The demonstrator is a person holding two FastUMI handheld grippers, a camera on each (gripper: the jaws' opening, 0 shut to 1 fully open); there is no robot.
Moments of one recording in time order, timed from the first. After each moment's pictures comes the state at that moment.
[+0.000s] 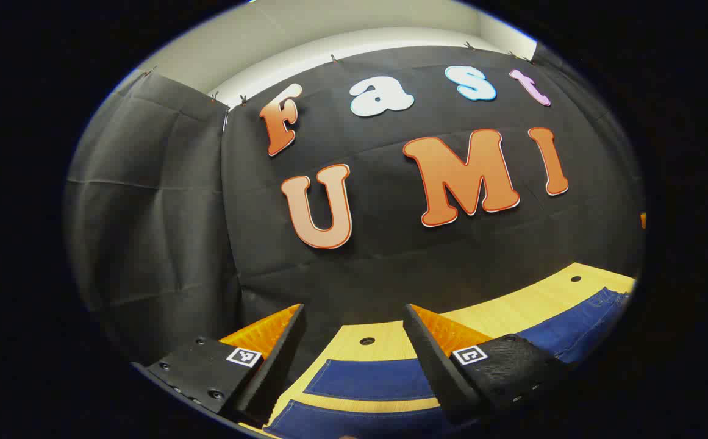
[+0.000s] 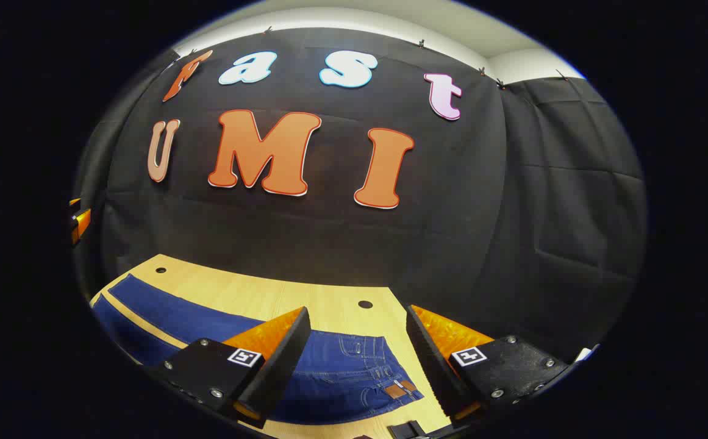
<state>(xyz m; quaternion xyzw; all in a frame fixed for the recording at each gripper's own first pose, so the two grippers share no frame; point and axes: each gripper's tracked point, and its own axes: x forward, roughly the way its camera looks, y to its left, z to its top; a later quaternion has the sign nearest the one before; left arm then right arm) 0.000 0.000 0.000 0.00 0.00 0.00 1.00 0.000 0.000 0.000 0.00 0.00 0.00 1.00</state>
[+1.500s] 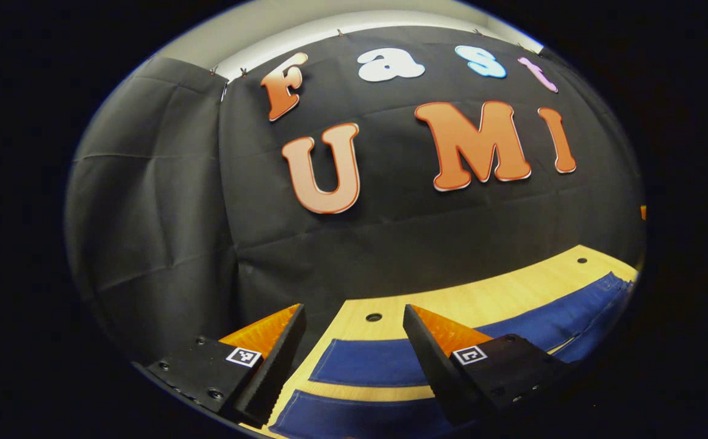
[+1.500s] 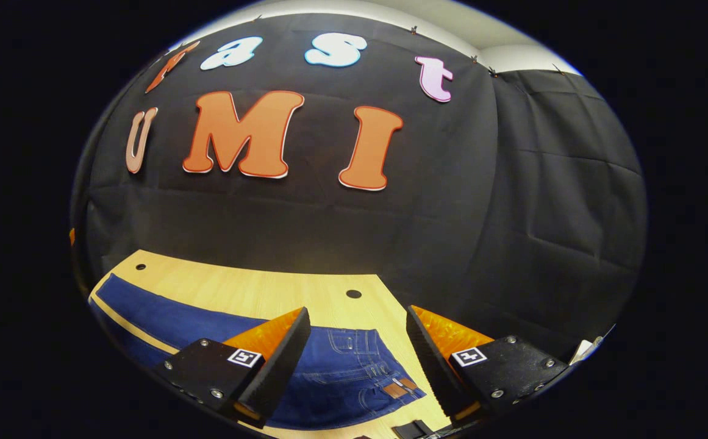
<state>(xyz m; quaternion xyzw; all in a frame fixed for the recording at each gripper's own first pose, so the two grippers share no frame) 0.024 0.048 -0.089 0.00 0.09 0.00 1.00 0.037 -0.004 -0.033 0.01 0.06 -0.03 1.00</state>
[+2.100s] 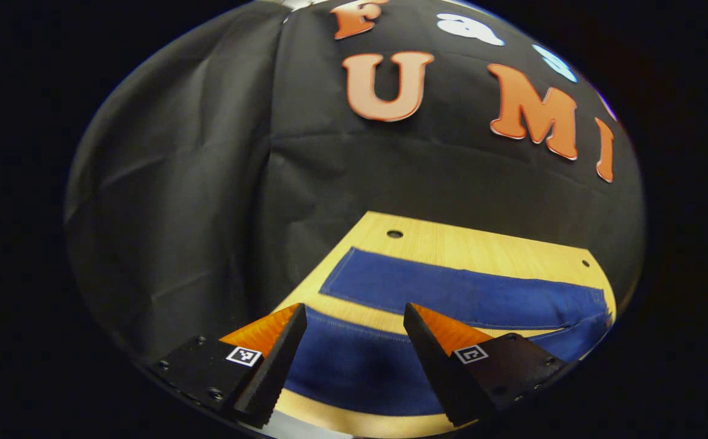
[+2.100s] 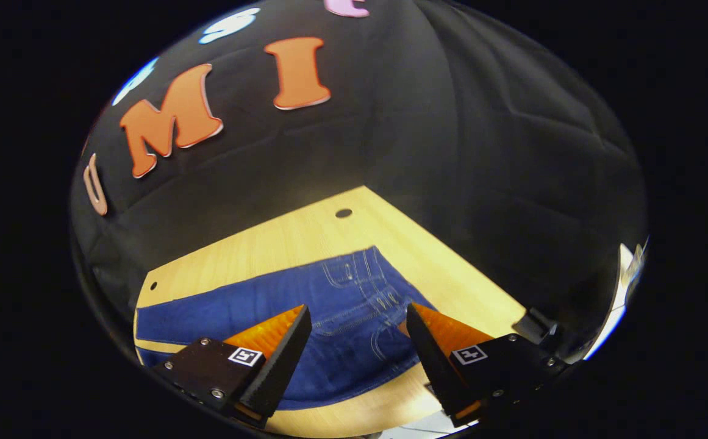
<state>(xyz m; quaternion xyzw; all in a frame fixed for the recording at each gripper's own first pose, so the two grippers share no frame) -0.042 0.092 -0.232 -0.17 0.30 0.05 0.94 0.040 -0.036 -0.180 0.21 0.26 -0.03 0.94</state>
